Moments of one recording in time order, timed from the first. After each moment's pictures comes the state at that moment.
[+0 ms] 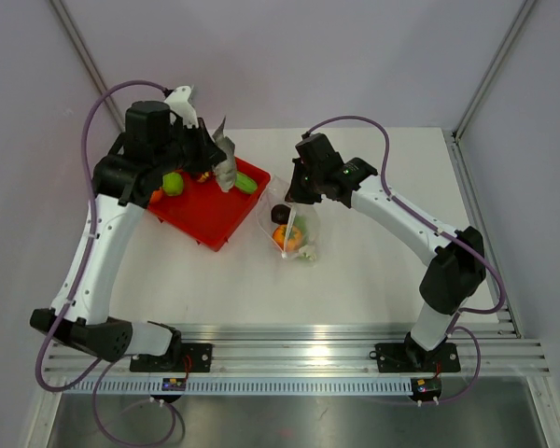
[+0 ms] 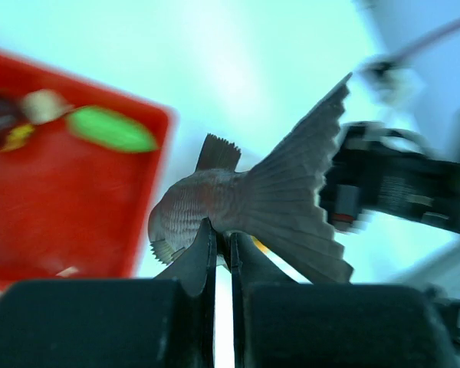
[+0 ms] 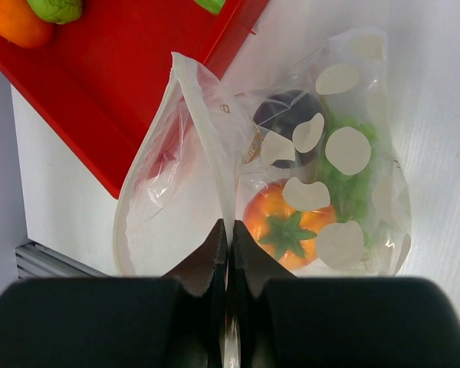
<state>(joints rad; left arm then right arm) -0.31 1.37 1.75 -0.87 0.19 -0.28 0.69 1.74 1.64 -0.68 0.02 0.72</state>
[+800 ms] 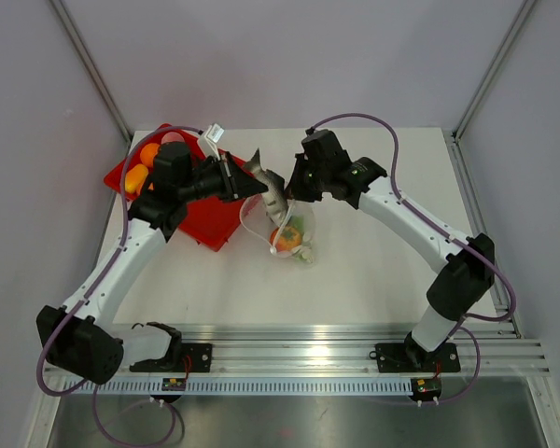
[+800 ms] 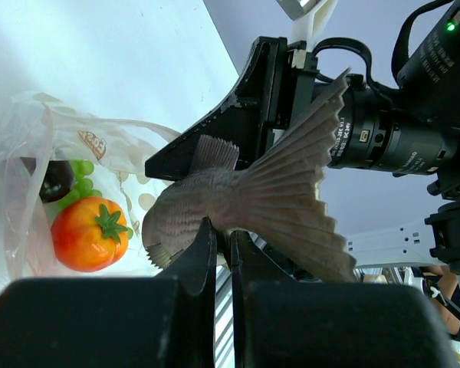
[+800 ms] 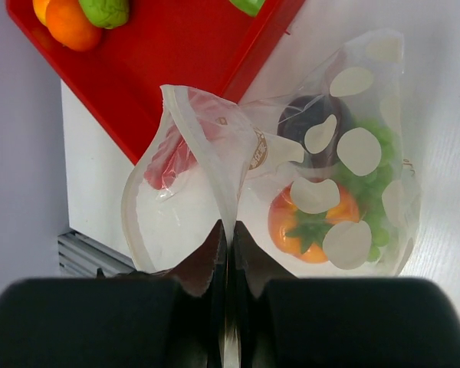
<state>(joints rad) -0.34 1.23 1.17 -0.25 0.67 -0.69 0.69 1.69 1.64 -0.67 -0.03 0.77</state>
